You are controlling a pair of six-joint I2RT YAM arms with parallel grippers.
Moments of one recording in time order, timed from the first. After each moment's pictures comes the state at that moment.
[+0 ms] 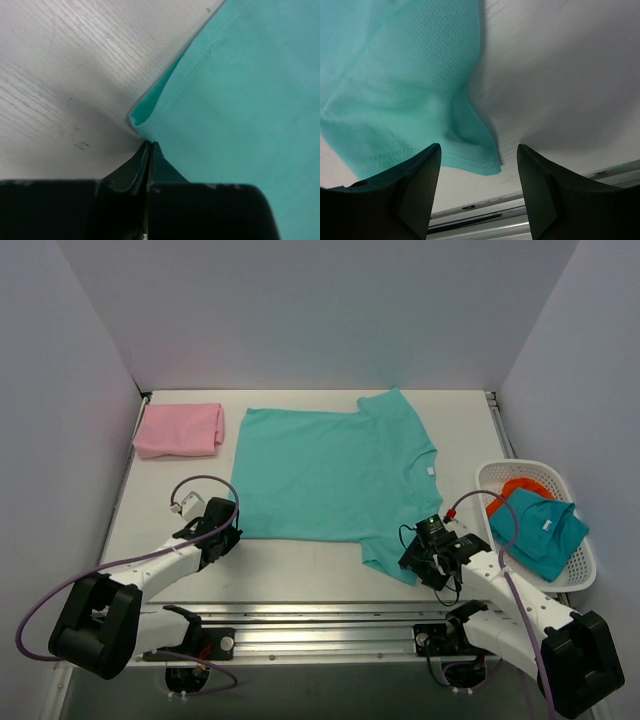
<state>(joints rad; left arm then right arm) -0.40 1.23 0.47 -0.21 -0.39 -1.14 0.44 0.96 0.42 -0.71 0.16 1.05</state>
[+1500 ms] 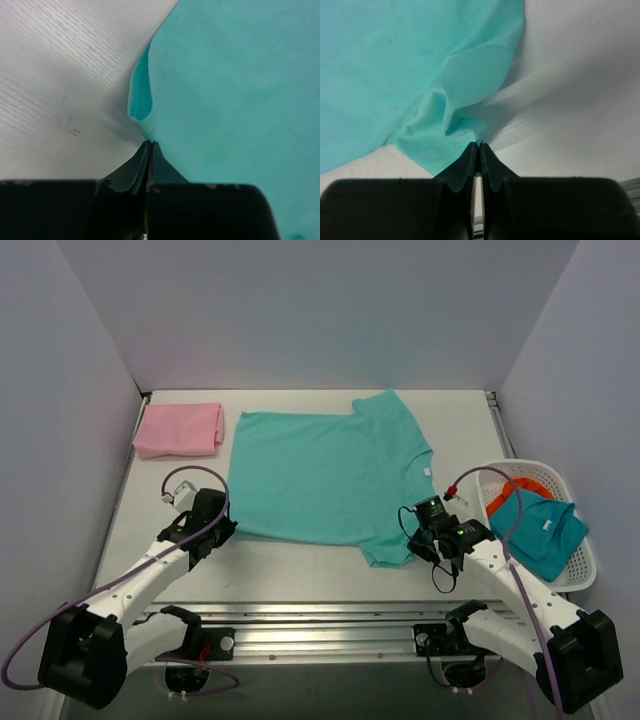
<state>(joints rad) -0.38 1.05 0.55 -0.37 -0.35 -1.09 0.44 0.95 0.56 -0.72 0.23 1.00</state>
